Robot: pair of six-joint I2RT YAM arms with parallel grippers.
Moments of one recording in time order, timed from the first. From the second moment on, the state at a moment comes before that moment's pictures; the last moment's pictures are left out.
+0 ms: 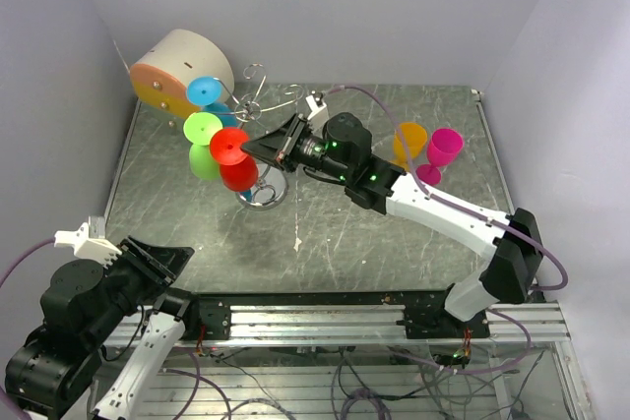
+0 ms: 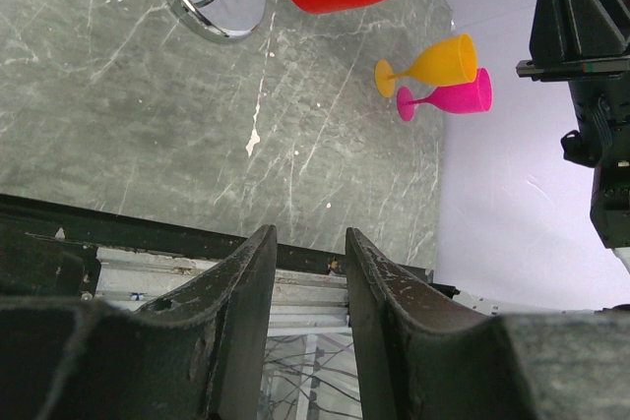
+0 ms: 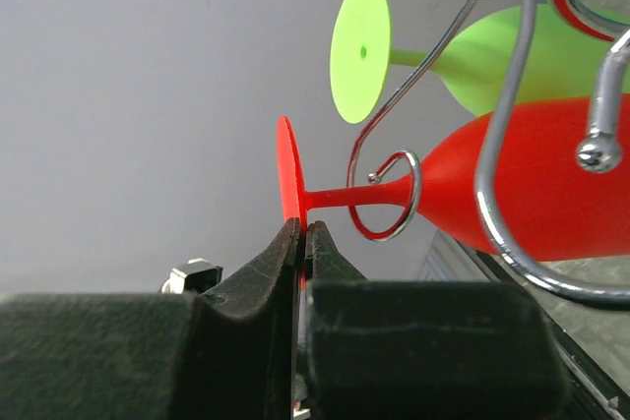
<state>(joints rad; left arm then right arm) -0.30 0.29 1.23 -1.34 0.02 -0.96 0.94 1.55 1.34 0.20 -0.16 1.27</state>
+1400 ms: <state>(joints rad) -0.30 0.27 1.21 -1.35 0.02 -0.97 0.99 1.34 1.13 0.30 0.26 1.22</state>
